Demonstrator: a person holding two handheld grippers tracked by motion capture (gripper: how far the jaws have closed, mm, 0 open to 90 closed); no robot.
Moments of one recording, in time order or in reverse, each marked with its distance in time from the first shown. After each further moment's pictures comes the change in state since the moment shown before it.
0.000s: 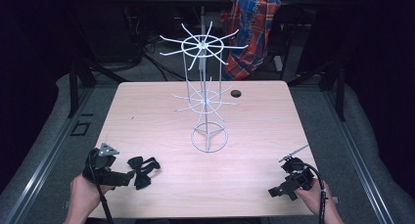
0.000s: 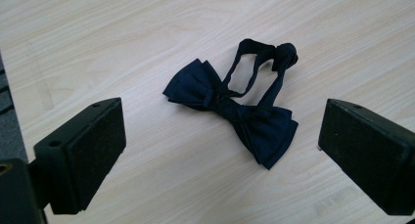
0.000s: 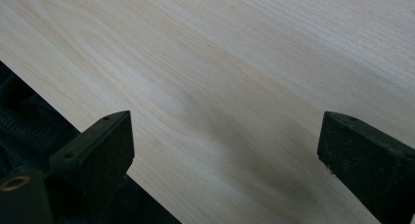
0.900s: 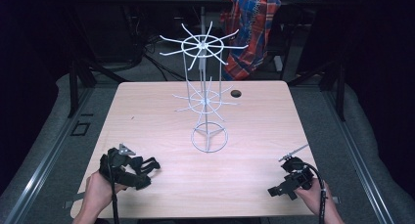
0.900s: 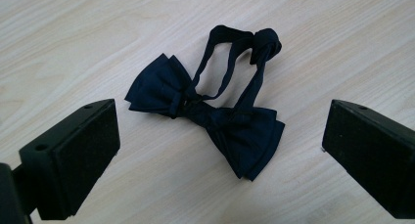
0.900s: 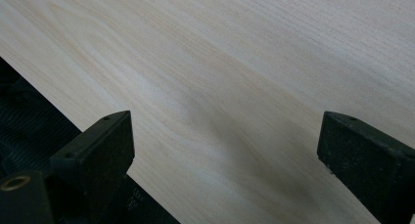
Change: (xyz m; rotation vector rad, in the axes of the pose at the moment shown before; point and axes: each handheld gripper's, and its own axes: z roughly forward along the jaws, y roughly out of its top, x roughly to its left) left arm -0.018 0.012 0.030 0.100 -0.033 0.068; right arm 0.000 0.002 -0.001 0.003 0.002 -0.020
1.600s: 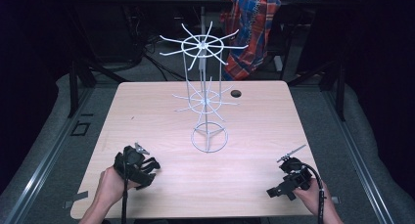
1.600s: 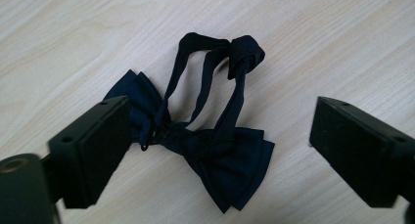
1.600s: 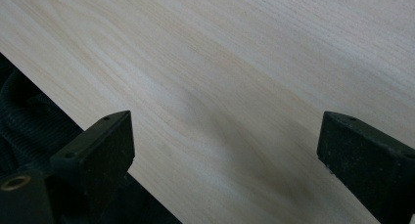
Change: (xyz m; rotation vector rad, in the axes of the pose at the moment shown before) left arm -0.017 0.020 0.027 0.080 -0.004 0.087; right arm 0.004 0.002 0.003 0.011 0.008 -0.004
